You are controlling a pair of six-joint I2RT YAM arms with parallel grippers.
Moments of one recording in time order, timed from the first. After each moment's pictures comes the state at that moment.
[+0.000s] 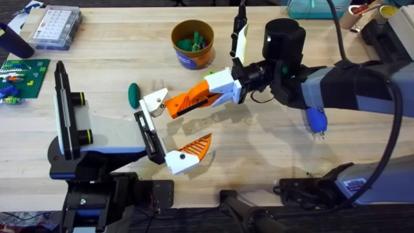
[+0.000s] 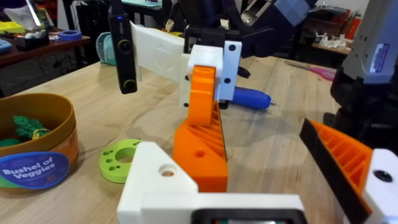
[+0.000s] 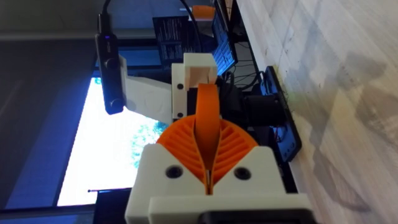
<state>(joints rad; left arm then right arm) 0.01 0.00 -0.01 0.01 1.16 -0.09 0.49 1.64 0.70 0.62 -1.36 1.23</state>
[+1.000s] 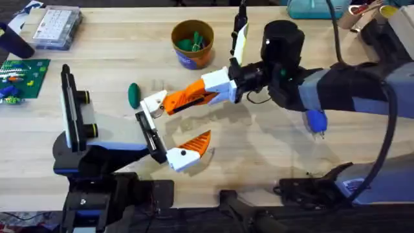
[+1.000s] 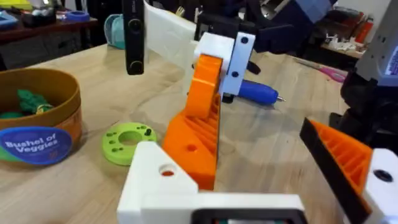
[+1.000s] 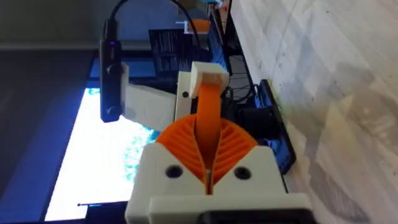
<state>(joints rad) 0.01 0.00 0.00 -0.07 1.11 -0.08 0.51 1.65 0.69 0.69 -1.29 1.25</state>
